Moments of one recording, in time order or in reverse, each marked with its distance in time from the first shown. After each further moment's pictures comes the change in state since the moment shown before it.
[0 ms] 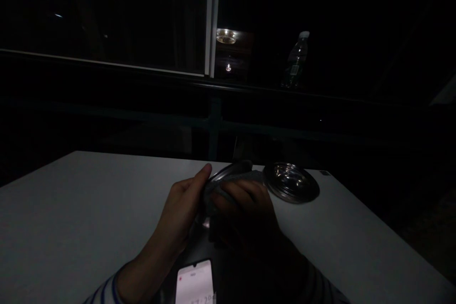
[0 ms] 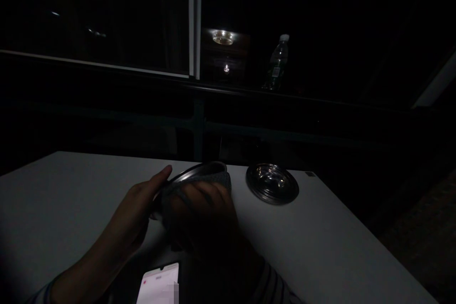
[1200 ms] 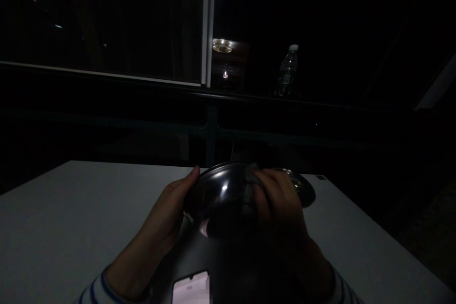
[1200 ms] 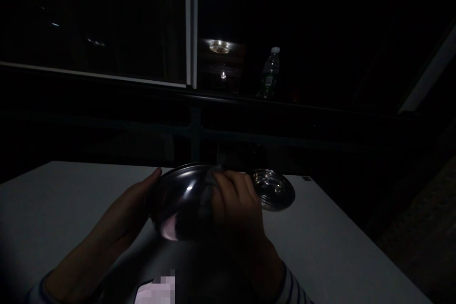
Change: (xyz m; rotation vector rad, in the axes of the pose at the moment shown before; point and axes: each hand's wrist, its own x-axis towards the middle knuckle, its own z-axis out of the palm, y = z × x) left_hand 0.010 0.012 -0.010 -0.179 -0.182 -0.065; right_hand 0.013 0.027 -0.032 -0.192 0.064 0.213
